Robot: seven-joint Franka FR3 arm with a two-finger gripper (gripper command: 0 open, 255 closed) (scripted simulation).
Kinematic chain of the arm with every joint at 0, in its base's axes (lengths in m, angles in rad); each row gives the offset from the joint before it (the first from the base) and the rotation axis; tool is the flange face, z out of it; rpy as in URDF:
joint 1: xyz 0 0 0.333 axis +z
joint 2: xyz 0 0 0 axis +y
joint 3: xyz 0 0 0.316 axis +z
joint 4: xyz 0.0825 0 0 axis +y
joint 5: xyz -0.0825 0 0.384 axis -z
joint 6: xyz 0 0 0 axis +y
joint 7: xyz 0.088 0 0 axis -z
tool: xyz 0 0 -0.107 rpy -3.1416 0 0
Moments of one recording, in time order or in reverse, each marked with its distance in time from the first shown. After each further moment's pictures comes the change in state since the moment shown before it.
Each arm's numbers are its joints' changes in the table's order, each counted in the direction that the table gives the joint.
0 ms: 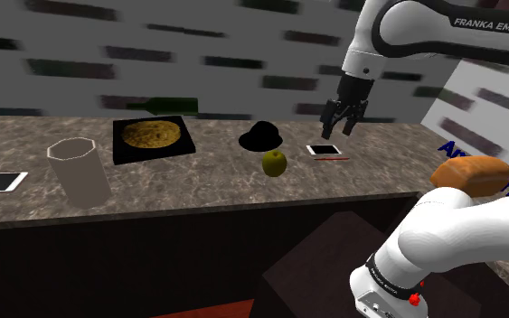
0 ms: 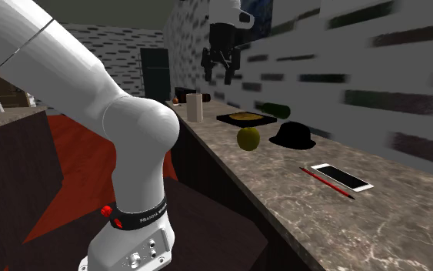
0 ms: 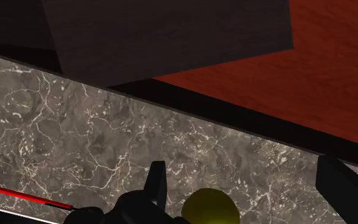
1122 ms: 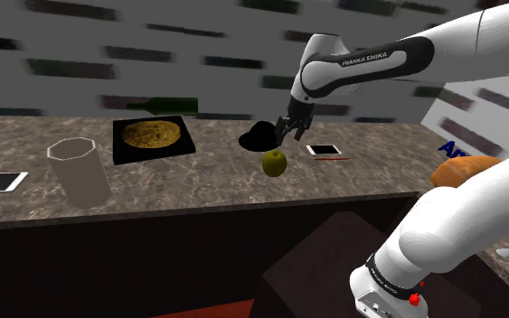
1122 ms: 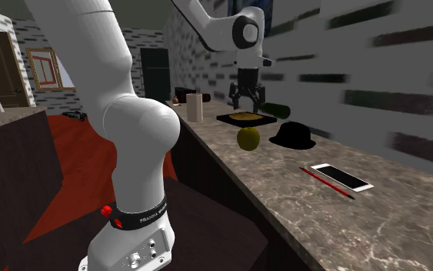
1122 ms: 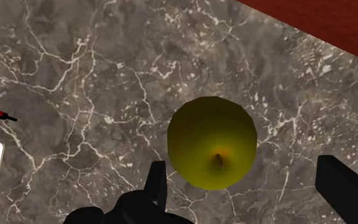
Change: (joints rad) arm 0.025 0.451 -0.027 -0.025 0.004 -0.539 -0.113
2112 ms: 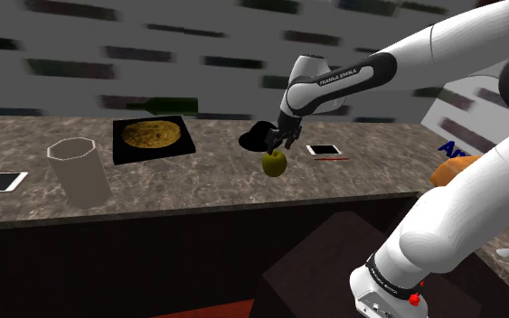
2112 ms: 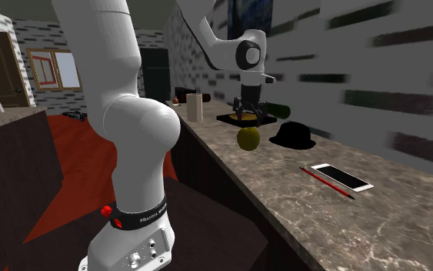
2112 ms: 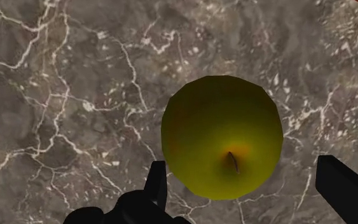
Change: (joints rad) arm 0.008 0.148 -0.004 0.015 -0.016 -0.184 -0.029
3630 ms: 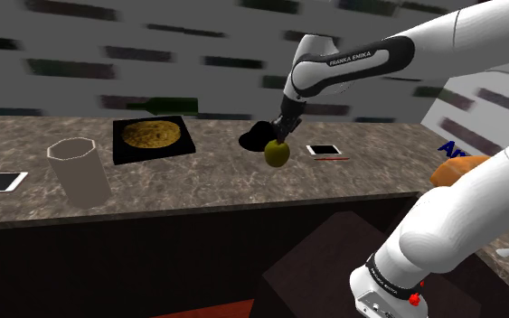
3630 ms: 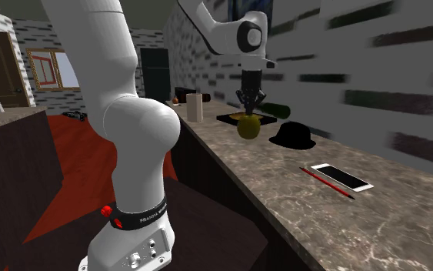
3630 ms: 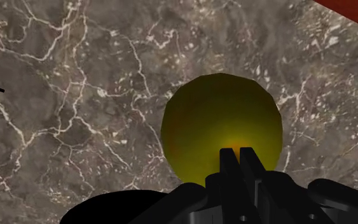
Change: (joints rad) arm -0.002 -0.060 0.002 -0.081 0.012 0.140 0.015
